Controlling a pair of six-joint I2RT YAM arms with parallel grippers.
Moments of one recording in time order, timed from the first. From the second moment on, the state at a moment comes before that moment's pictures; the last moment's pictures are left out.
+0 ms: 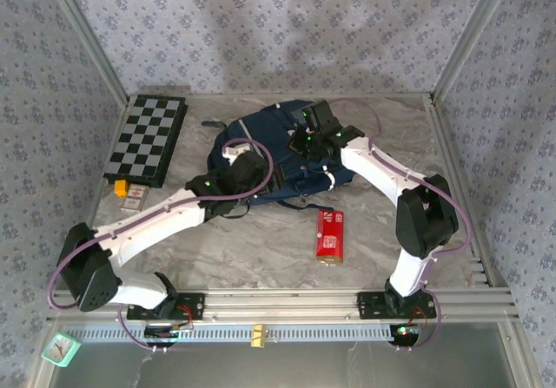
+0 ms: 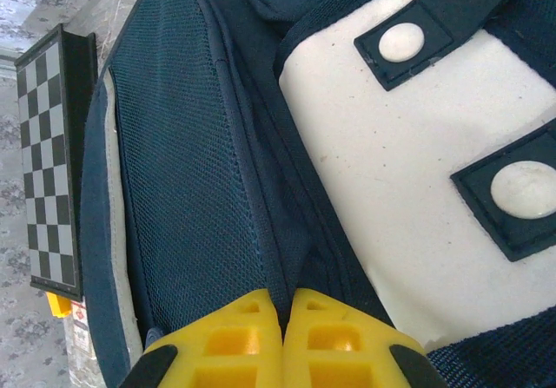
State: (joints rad) left arm -0.89 1.37 1.08 -0.52 -0.35 -0.94; right arm 0.53 1.76 1.44 -0.48 -0.14 0.92
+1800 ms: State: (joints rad) left arm -0.86 1.51 1.23 -0.73 -0.55 -1.14; right arm 0.53 1.75 1.41 -0.38 -0.16 1.02
